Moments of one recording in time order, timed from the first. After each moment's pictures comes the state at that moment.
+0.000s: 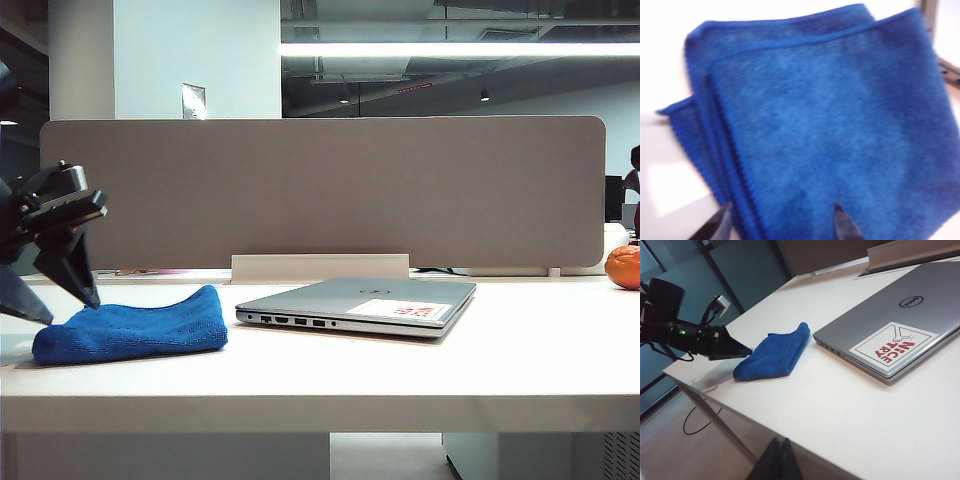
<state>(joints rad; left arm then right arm) -0.09 1.47 0.69 -0.06 0.25 -0.17 0.05 0.00 0.01 -0.09 -0.68 0.34</state>
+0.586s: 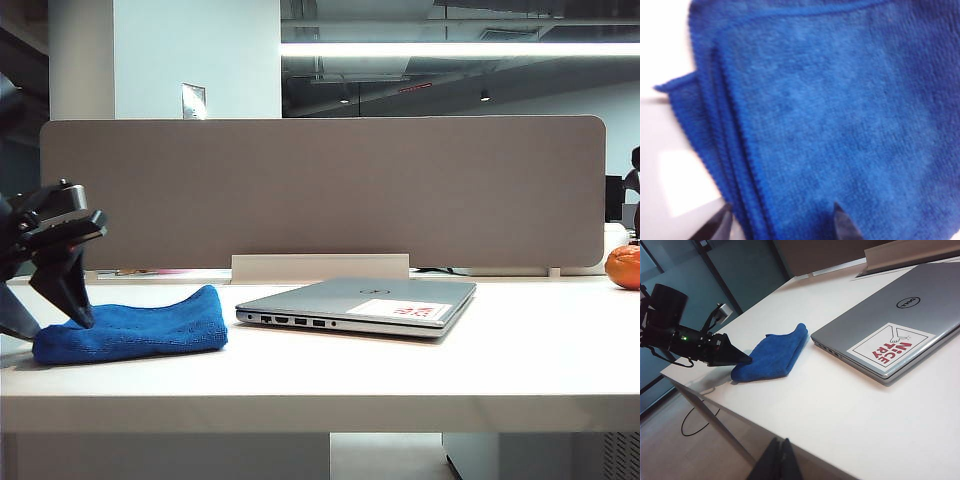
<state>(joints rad) -0.10 1.50 0.69 -0.07 0.22 -0.17 0.05 0.00 0.01 -0.09 -0.67 0.34</state>
